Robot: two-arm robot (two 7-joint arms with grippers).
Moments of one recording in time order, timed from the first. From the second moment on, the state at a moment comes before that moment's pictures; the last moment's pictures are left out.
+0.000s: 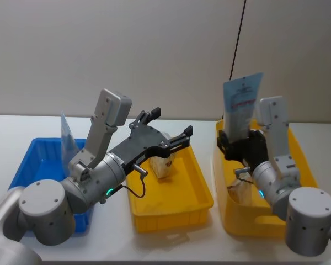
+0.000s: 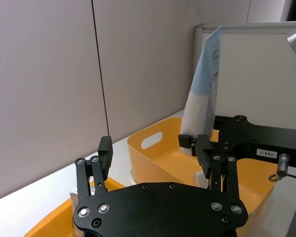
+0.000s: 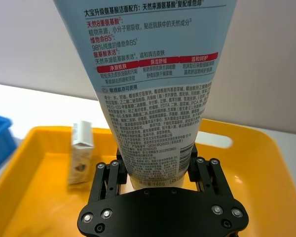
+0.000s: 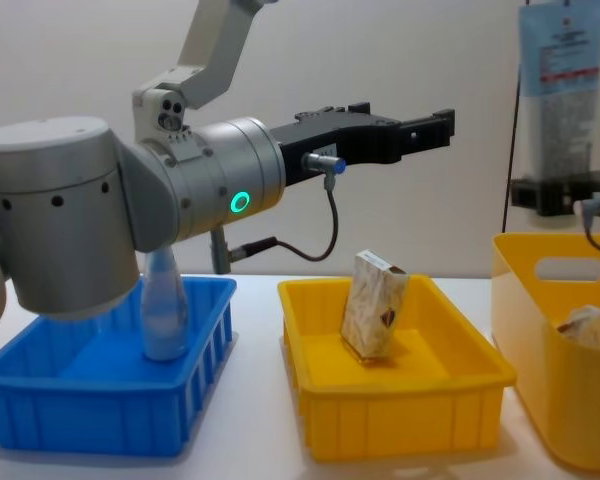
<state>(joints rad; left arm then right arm) -0.55 0.12 0.49 -1.31 -0.35 -0.03 -0.42 0.34 0.14 -0.20 -1.51 0.07 0.34 0.00</state>
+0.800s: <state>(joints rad) -0.55 0.12 0.49 -1.31 -0.35 -0.03 -0.42 0.35 0.04 -0.08 -1.47 0.00 0.49 -0.26</state>
